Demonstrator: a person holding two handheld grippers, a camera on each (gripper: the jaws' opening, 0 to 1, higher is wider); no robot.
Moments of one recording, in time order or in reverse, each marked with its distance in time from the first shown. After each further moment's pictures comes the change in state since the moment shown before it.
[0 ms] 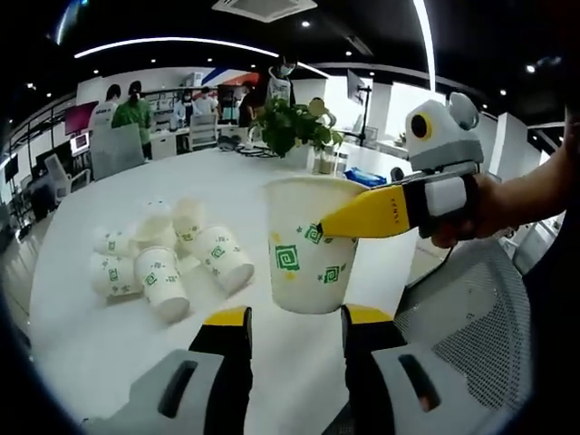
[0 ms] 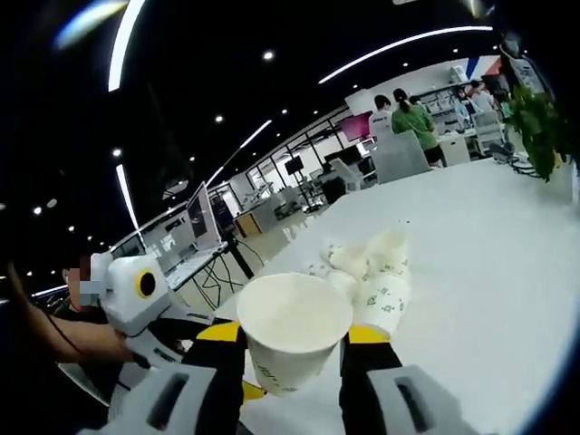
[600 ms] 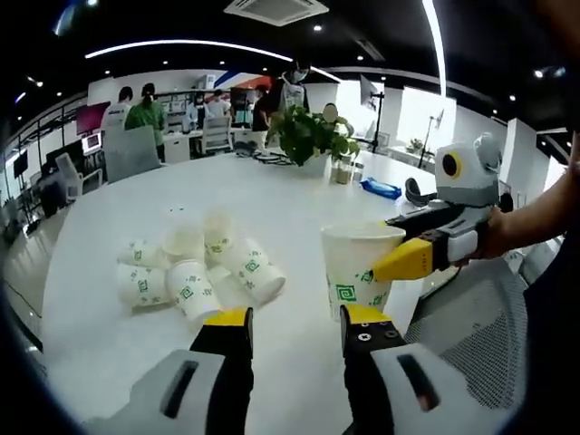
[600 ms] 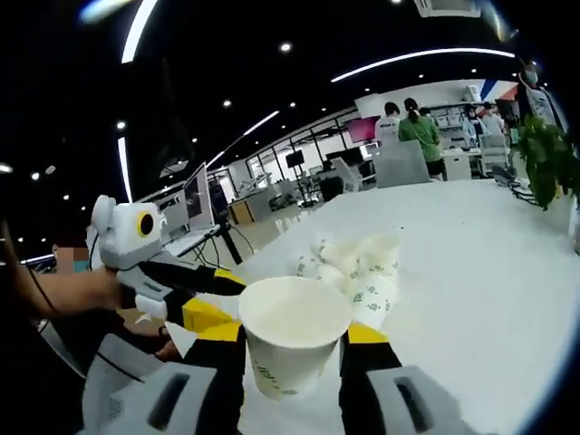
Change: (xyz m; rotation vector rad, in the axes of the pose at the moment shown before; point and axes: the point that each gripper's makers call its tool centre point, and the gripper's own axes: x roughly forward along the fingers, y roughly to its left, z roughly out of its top) left arm -0.019 0.038 0.030 -0.033 -0.037 0.053; right arm -0.004 -0.007 -0.011 -0.125 0.043 -0.044
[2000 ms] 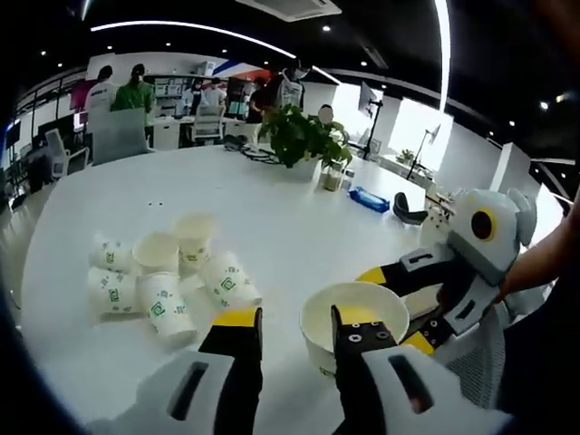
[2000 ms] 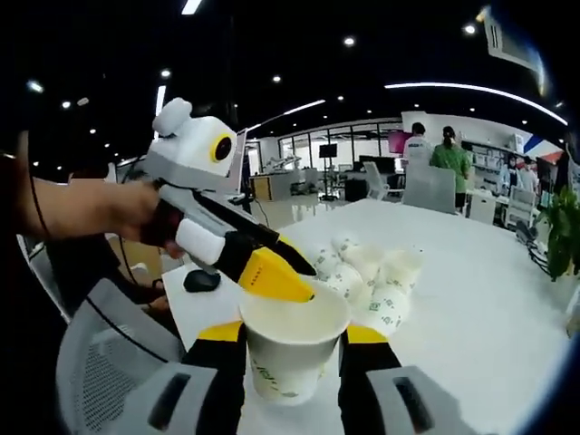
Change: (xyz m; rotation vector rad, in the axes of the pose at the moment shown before) left arm 0.029 -0.020 0.022 -0.094 0.045 -0.097; right arm 0.008 0.030 -0.010 -0.290 0.068 0.044
